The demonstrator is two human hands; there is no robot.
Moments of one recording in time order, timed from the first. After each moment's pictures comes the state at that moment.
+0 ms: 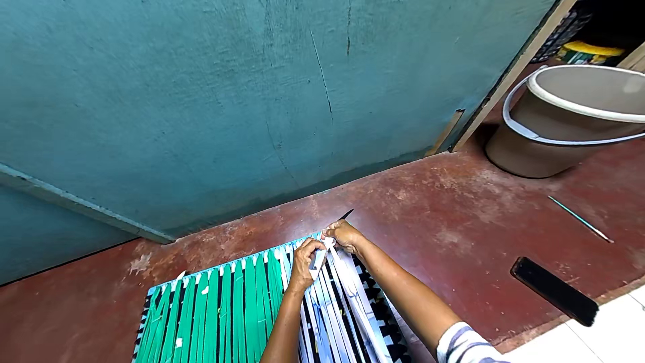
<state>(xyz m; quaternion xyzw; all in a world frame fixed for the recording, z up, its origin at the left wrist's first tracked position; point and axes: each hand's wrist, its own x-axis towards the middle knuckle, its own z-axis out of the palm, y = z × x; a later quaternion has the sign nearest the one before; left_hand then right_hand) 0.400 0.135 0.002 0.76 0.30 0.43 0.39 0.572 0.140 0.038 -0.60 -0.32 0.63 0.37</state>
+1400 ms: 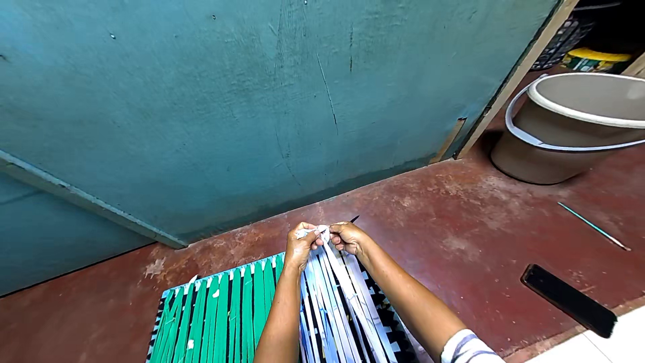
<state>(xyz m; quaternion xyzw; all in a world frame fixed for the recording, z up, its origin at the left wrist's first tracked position) 0.413 0.161 0.079 0.50 0.44 0.39 0.63 0.567 0.143 0.068 -0.55 -0.19 0.69 0.44</state>
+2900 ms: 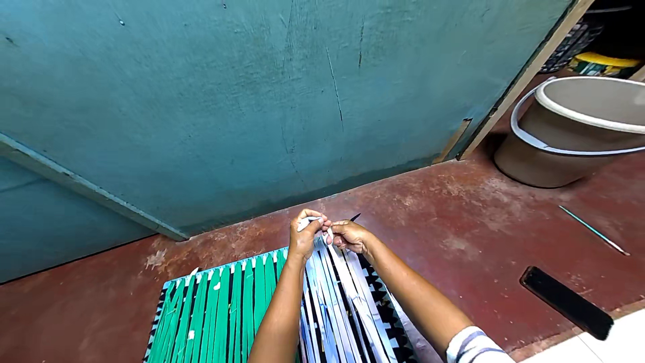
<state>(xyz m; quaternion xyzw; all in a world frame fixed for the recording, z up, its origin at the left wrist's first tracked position) 0.421 0.168 0.083 0.51 0.31 0.49 0.63 0.574 0.137 0.065 -0.49 -0.30 0.72 0.40</state>
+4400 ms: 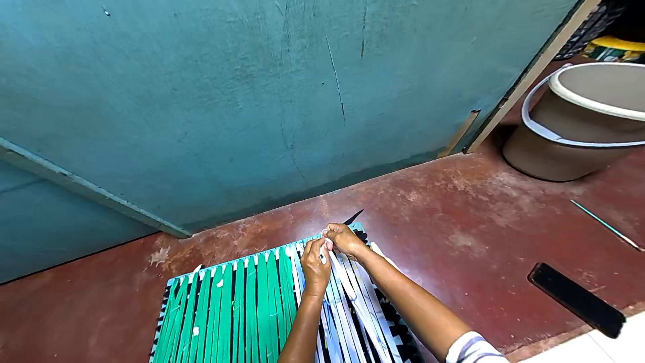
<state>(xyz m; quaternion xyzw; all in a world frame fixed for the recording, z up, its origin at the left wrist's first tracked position) 0.416 0.115 0.003 0.74 0.44 0.49 0.12 0.544 0.130 0.052 -0.57 -0.40 0.61 0.39</state>
